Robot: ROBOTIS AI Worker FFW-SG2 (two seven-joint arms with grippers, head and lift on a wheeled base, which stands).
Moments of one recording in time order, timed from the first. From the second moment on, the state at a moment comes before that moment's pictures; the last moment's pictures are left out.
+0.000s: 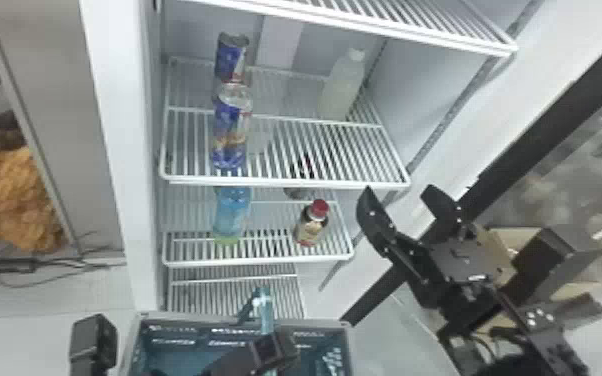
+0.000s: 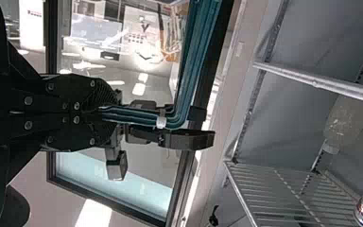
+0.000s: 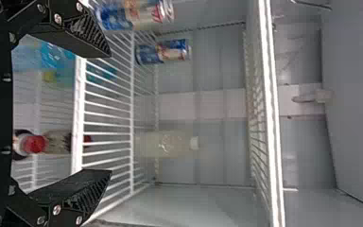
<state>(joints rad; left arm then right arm) 0.40 0.21 -0.23 -1.80 1.74 1.12 -0.34 0.81 -0.07 -0.24 -2.57 -0.24 0.30 0.17</state>
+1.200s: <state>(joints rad) 0.39 0.22 -0.24 -1.80 1.75 1.12 -0.34 0.34 -0.12 -0.16 -2.01 -0.19 0.06 0.17</state>
